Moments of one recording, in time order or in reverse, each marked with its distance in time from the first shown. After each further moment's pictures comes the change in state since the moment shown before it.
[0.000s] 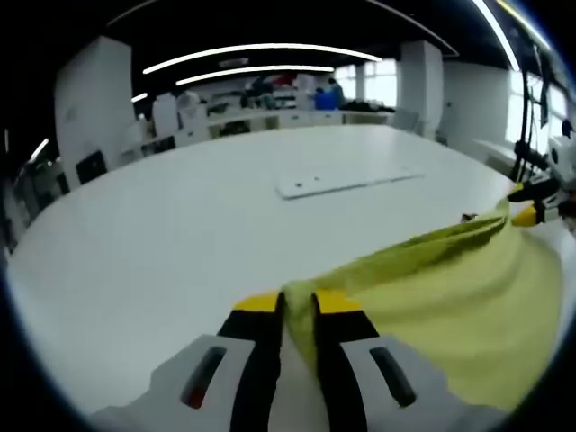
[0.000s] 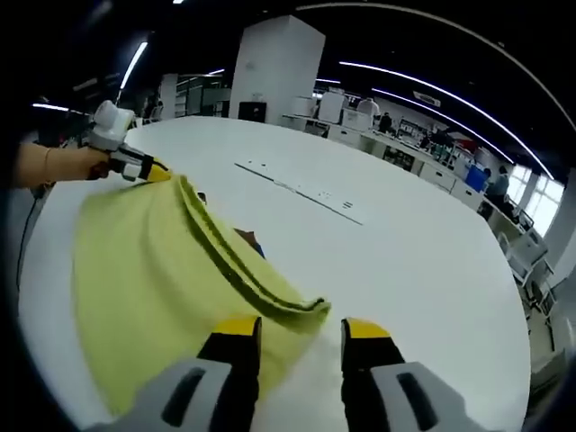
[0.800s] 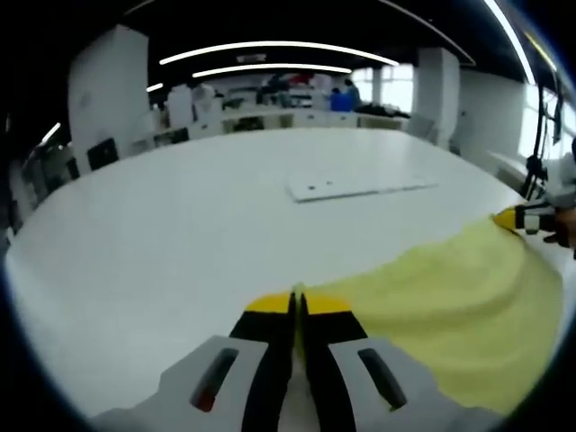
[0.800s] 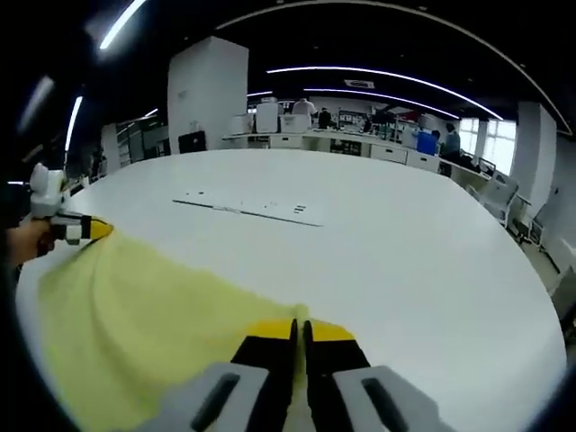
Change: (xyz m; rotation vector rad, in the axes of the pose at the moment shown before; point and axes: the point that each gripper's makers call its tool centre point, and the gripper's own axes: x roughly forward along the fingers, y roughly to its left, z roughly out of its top) left arm -0.003 0.005 0.006 -0.057 -0.007 0.049; right arm 0.037 -0.034 0.011 0.289 -0.072 -0.186
